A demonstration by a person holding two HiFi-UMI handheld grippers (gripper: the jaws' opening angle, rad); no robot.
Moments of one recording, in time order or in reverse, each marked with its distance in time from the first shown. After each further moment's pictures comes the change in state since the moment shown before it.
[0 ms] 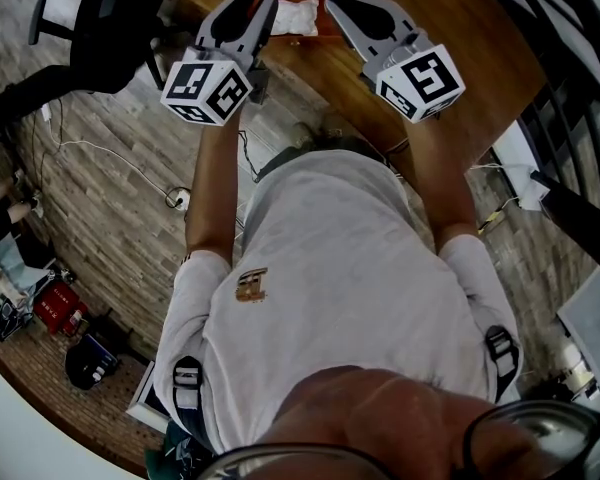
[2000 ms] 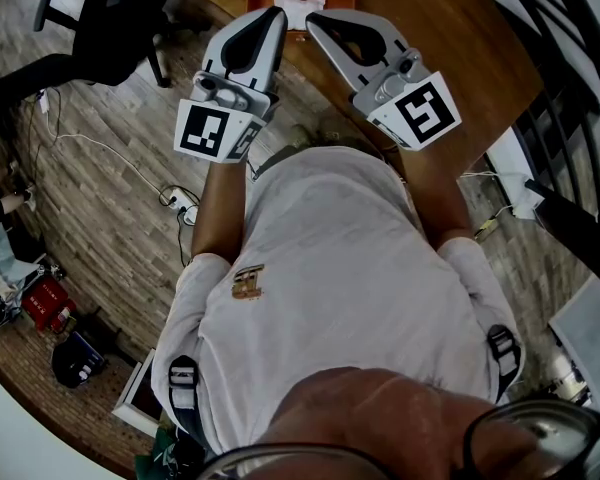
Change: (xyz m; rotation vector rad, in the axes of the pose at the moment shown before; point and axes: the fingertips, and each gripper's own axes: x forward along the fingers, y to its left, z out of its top) left arm -0.059 -0.073 0.044 0.230 -0.220 -0.067; right arm -0.009 0.082 0.047 -0.088 -0.157 0.126
